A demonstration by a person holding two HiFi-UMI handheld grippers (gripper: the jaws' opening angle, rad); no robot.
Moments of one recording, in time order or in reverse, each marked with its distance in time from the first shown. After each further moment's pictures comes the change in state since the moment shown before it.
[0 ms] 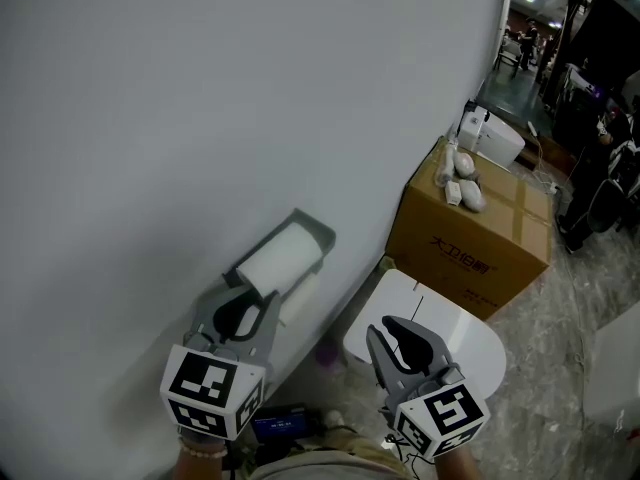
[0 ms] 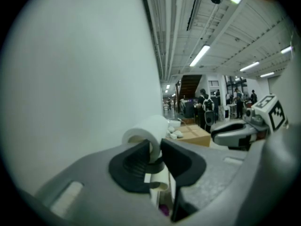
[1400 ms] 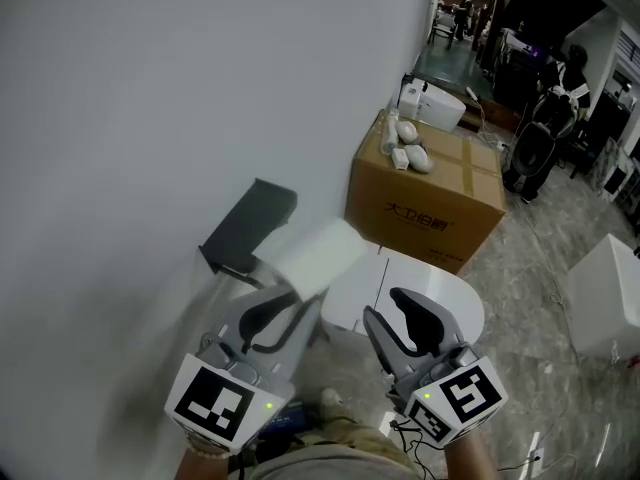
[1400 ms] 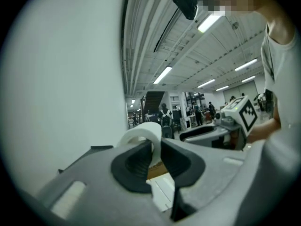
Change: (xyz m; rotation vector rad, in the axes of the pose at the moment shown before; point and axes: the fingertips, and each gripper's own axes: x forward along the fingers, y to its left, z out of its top) left arm -0.059 -0.112 0.017 0.081 -0.171 -0.454; right arm -0.077 0.037 0.018 -0.021 -0.092 -0.165
